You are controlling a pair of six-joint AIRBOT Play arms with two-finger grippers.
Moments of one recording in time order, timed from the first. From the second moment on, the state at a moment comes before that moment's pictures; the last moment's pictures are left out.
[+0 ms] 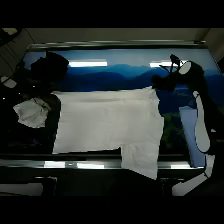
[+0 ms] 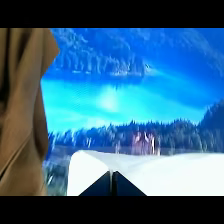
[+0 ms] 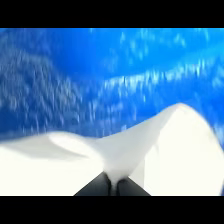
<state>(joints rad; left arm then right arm) 0.18 -1.60 1.44 1.11 -0.91 -1.48 -0.05 -1.82 1.76 -1.17 1.04 1.63</state>
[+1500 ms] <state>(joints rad) 0.24 -1.85 1.52 1.11 -1.54 -1.36 -0.11 -1.84 1.63 -1.31 1.49 1.69</state>
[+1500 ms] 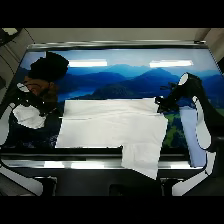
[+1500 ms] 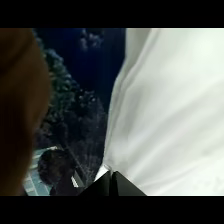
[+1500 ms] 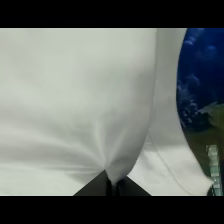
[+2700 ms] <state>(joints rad) 0.31 -1.39 1.10 1.17 -1.51 -1.35 -0.25 -1.44 1.33 -1.34 1.64 1.62</state>
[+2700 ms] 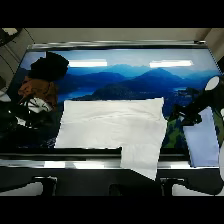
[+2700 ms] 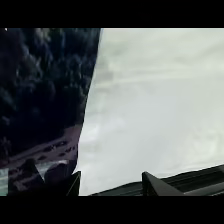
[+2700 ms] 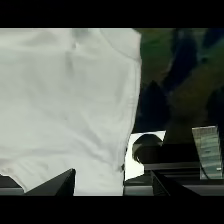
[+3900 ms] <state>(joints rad) 0.31 -1.24 0.62 1.11 -1.18 -1.28 -0.27 -1.13 0.75 -1.25 1.47 1.56</state>
